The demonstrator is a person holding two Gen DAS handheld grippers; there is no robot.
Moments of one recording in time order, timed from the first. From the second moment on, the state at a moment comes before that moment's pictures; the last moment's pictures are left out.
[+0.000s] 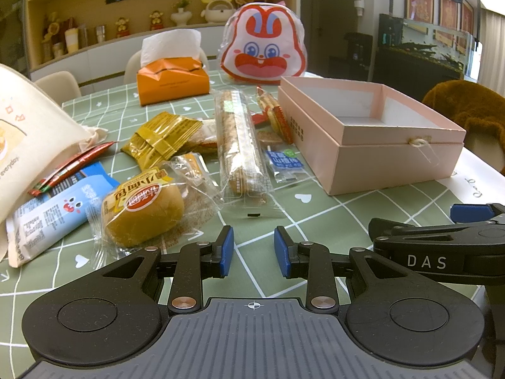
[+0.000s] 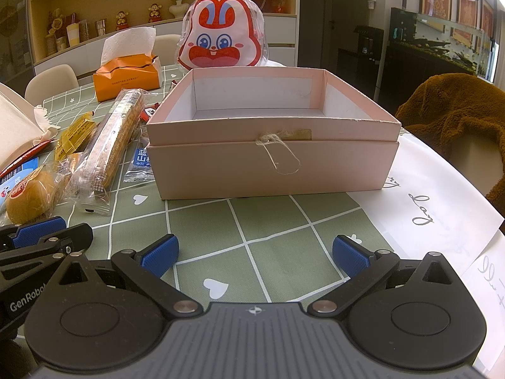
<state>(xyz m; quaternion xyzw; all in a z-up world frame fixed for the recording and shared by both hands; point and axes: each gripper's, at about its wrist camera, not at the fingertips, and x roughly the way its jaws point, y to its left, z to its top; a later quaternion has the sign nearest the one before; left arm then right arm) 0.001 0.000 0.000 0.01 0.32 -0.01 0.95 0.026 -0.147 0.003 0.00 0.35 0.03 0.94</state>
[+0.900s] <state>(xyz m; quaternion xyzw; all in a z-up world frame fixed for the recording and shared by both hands) 0.000 0.000 0.001 0.00 0.32 -0.01 0.95 0.026 -0.148 0.005 0.00 0.36 0.03 0.93</state>
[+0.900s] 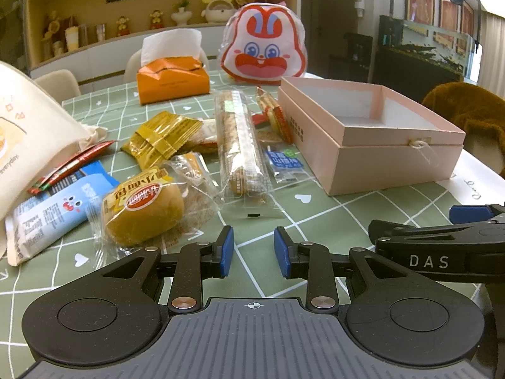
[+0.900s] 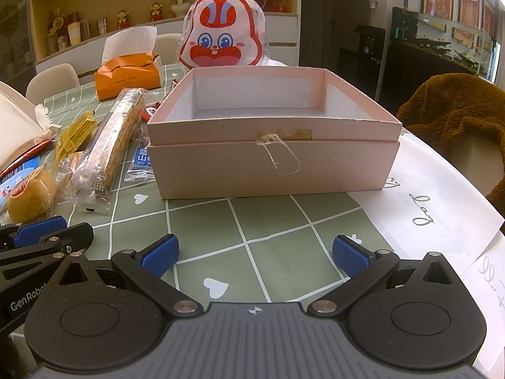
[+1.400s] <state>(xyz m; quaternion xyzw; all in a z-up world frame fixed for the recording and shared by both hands) 0.031 0.106 0.054 -0.03 0.37 -0.10 0.93 0.036 -0.134 0.017 0.03 0.44 -0.04 0.90</state>
